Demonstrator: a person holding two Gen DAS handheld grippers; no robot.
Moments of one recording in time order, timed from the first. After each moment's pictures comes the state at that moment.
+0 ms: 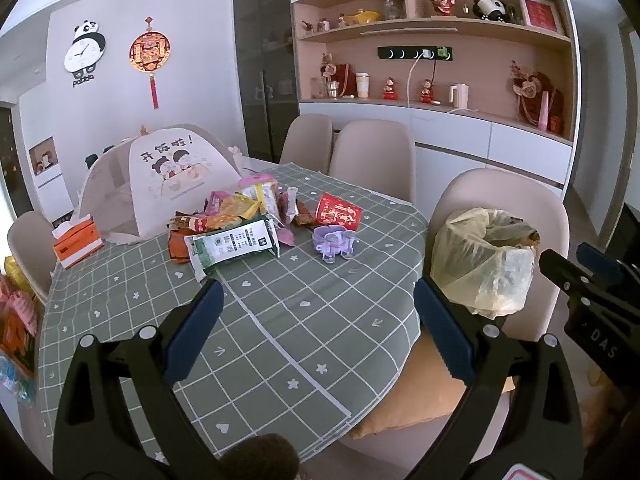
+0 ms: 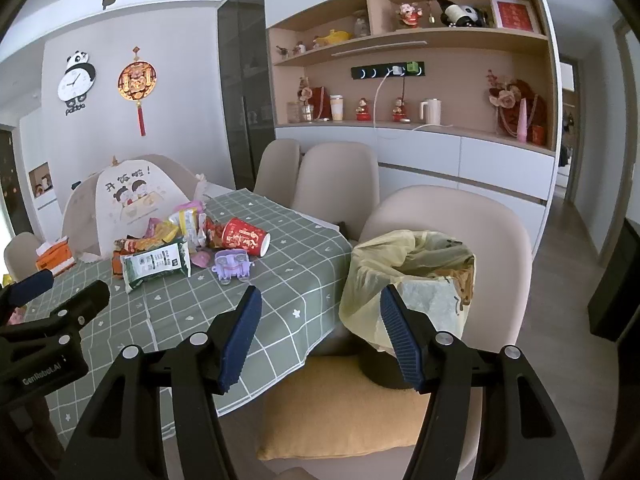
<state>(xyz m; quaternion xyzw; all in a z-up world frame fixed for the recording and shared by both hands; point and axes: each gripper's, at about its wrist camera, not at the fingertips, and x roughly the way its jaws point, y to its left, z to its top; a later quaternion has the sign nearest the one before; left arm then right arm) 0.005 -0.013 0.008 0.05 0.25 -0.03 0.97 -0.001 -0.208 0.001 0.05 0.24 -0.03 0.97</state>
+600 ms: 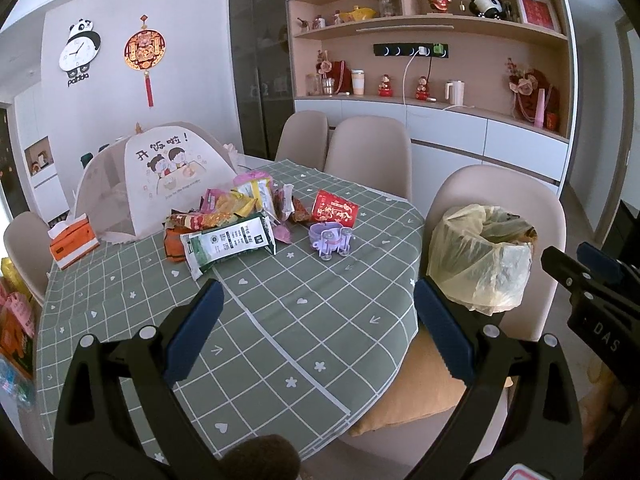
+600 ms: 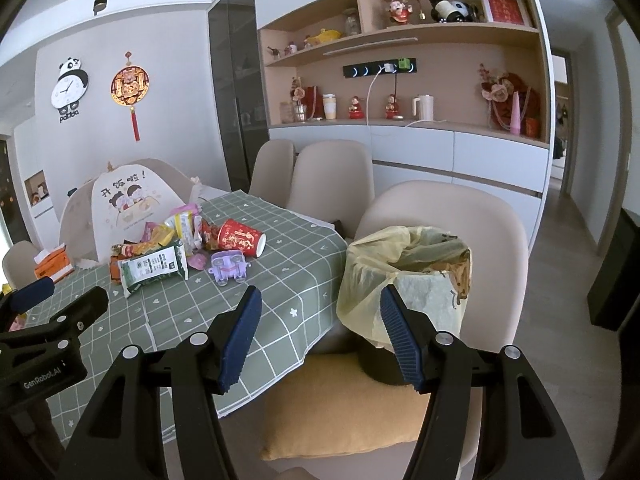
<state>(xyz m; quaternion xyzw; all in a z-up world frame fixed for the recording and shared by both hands) 0.006 -0.011 0.007 0.05 0.26 -0.04 0.96 -0.001 -0.213 -0.002 0.06 0.24 -0.04 0.97</state>
